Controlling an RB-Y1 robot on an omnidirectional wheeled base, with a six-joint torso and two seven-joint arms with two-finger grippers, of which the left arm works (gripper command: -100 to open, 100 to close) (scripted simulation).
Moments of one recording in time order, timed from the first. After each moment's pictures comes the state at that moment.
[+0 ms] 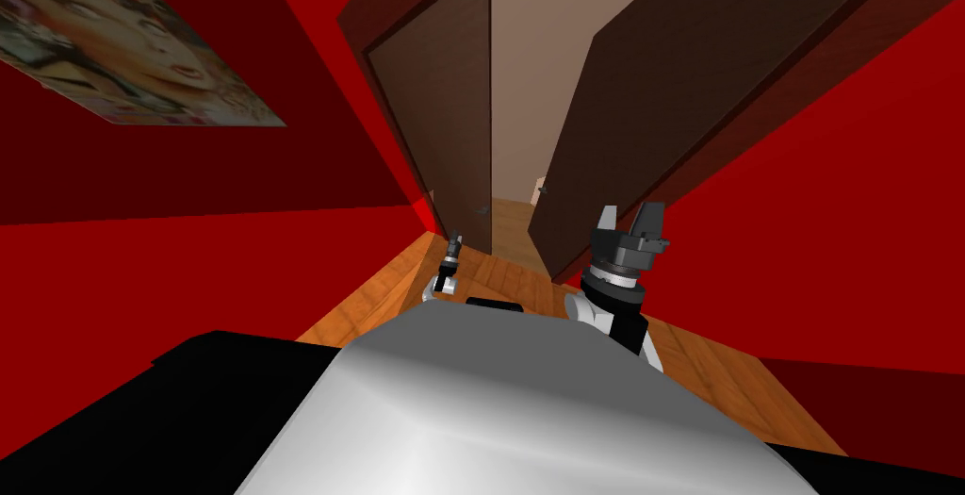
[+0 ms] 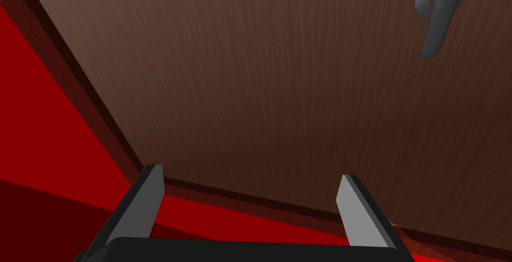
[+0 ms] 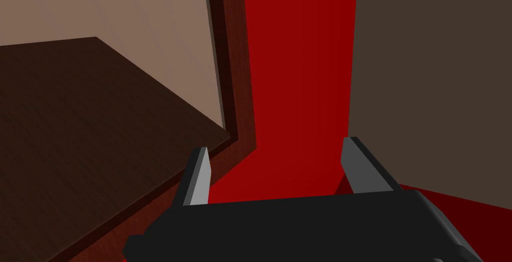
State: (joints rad) arm 0.14 0.09 -0.04 -1.37 -0.06 -0.70 0.02
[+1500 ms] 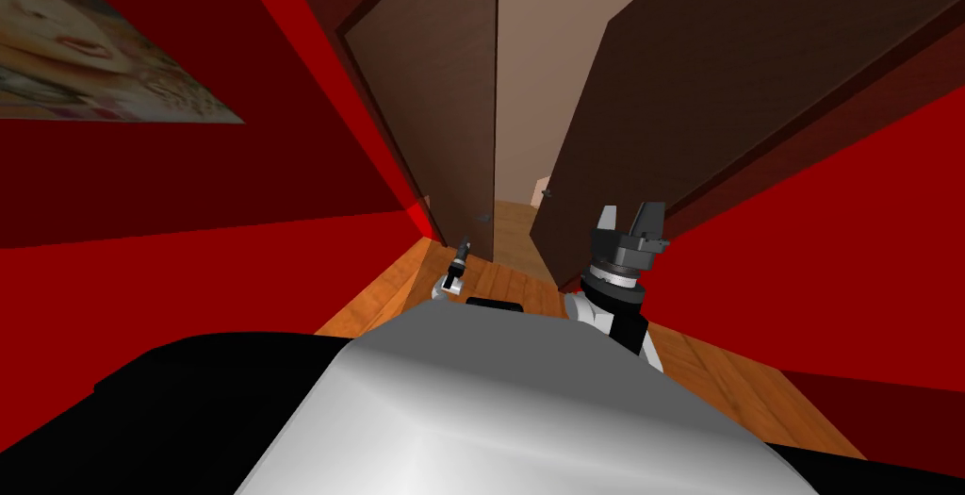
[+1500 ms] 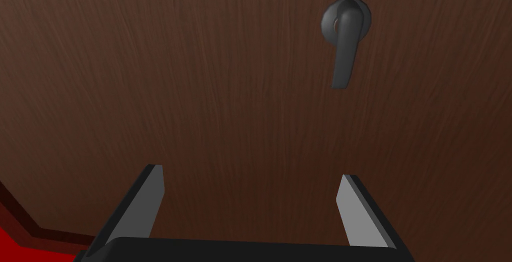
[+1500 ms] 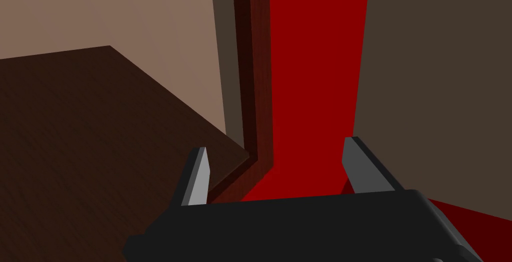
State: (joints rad) arm -0.03 0.07 -0.05 -0.98 -0.11 -0.75 0.07
